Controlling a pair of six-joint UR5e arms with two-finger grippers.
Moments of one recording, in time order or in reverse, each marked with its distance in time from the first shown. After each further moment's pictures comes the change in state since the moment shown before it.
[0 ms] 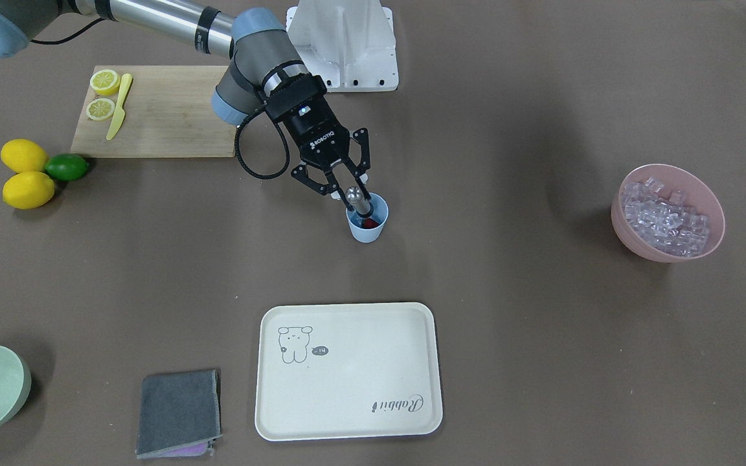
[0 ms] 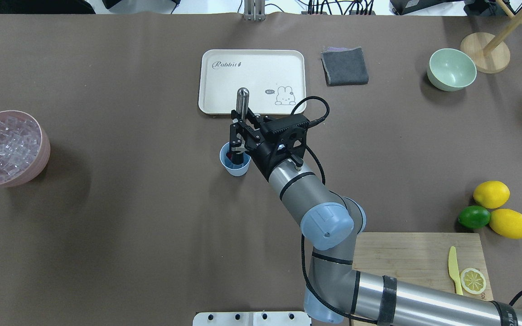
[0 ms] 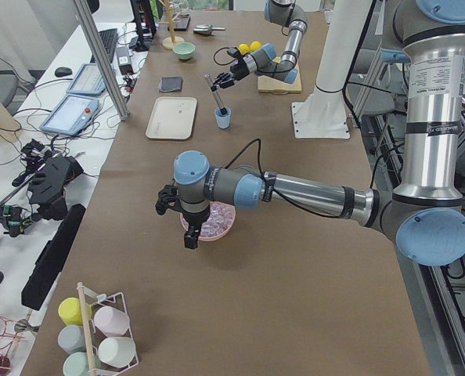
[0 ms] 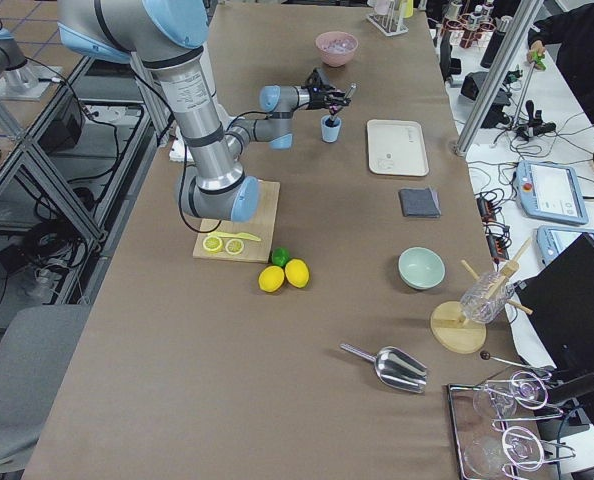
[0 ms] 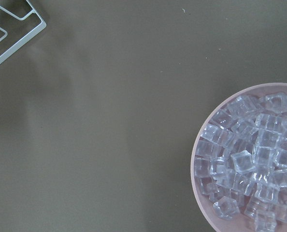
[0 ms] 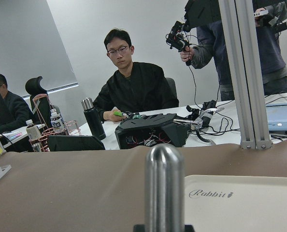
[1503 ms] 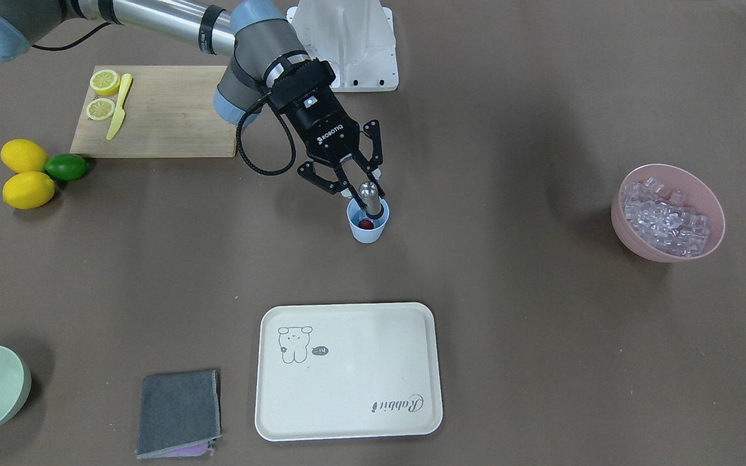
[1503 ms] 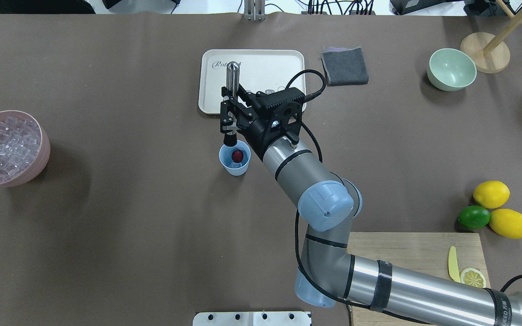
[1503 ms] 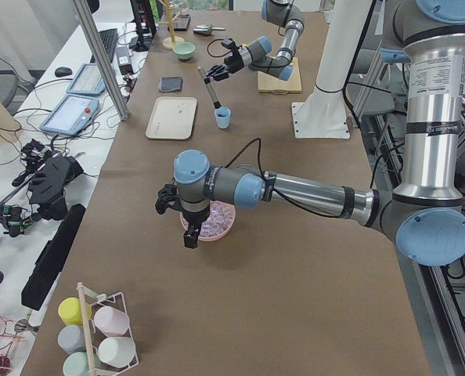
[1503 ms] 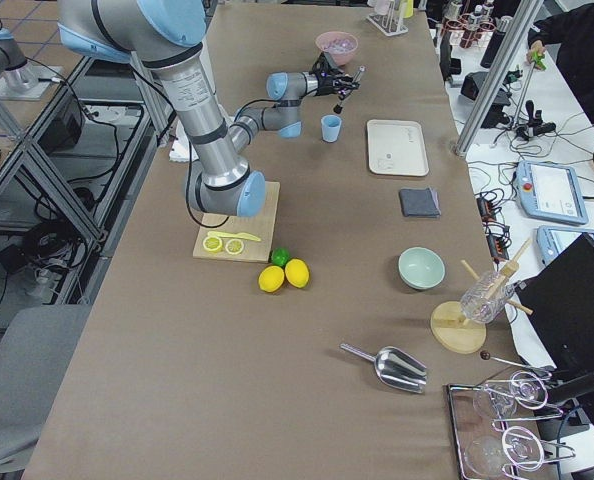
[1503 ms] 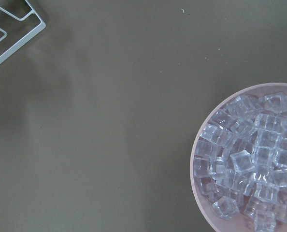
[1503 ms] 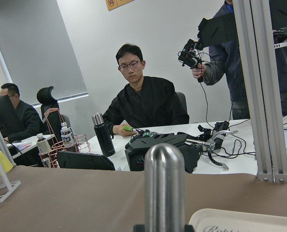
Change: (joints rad) left arm -0.001 0.000 -0.004 0.000 0.000 -0.001; right arm 0.047 0.039 0.028 -0.012 0.048 -0.054
